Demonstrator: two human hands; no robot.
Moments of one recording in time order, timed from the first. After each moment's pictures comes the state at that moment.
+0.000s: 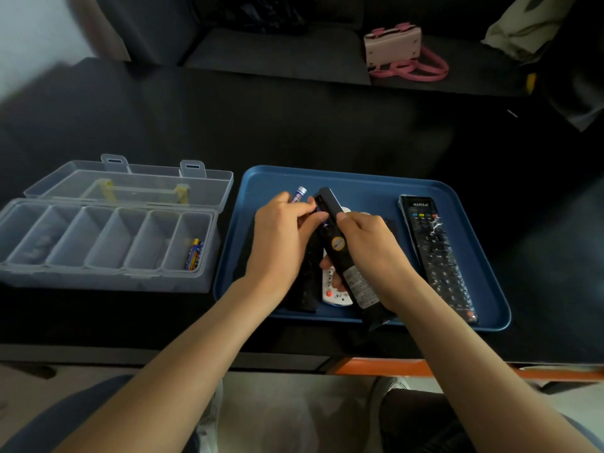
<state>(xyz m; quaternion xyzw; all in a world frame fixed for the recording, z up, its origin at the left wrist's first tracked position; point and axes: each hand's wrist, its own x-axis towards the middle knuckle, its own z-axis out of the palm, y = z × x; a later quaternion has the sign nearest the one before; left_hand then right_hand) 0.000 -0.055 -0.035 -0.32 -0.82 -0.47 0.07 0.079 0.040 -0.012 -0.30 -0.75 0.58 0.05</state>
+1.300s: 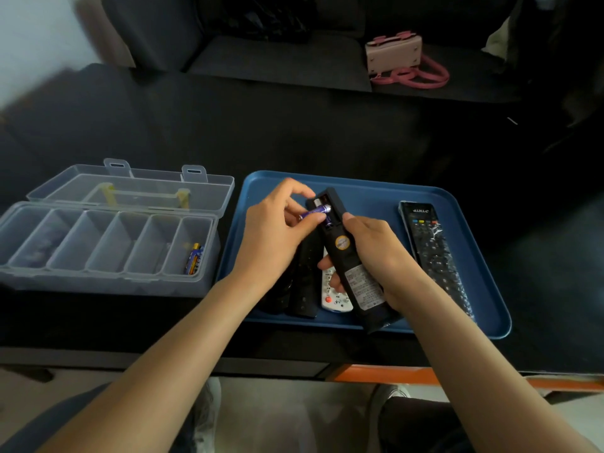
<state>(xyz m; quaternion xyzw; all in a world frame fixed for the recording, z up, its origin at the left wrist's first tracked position) -0.009 -0.066 -0.022 -0.32 -0.80 -0.51 0.00 0.081 0.046 -0.003 -0.30 -0.68 0.67 0.02</state>
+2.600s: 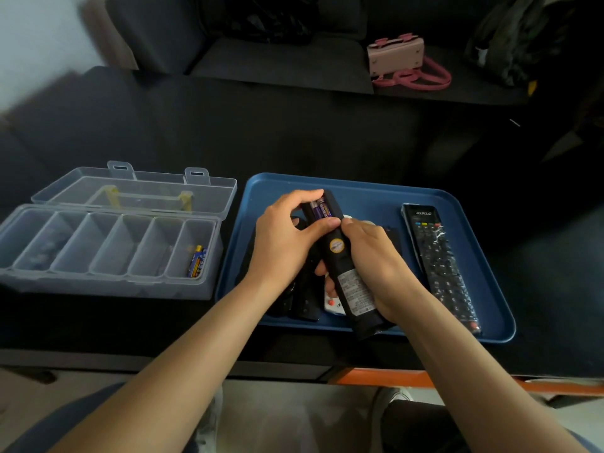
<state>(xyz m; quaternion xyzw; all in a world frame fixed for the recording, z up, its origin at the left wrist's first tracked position) -0.005 -0.055 -0.030 -0.27 -0.76 -0.59 -0.05 0.080 0.033 -0.005 -0.28 -0.65 0.71 0.02</state>
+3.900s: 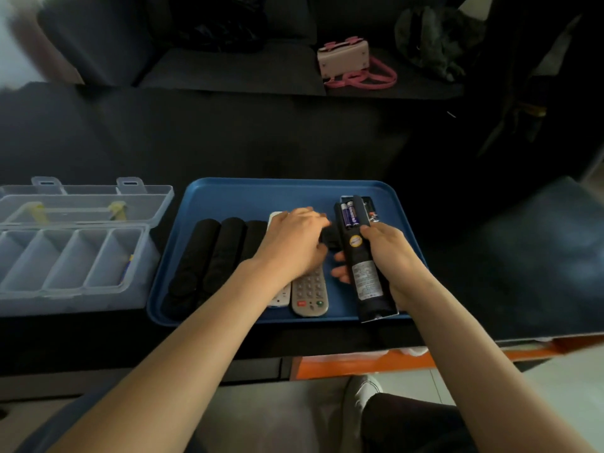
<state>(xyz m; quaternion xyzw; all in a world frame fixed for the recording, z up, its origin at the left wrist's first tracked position) 0.029 0.023 -0.030 -0.50 -0.85 -0.16 -0.04 0.140 0.113 -0.012 -0.38 -0.61 0.69 0.09</state>
